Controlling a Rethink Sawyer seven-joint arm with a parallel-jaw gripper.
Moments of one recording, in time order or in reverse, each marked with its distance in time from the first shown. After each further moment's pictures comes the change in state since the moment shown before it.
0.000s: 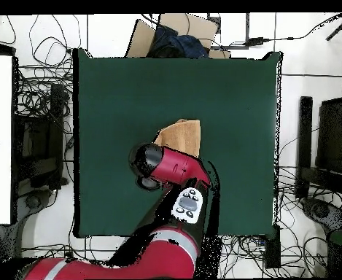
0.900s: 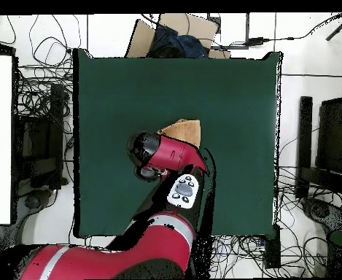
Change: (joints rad) arm 0.005 0.067 0.000 -0.115 0.000 0.071 0.000
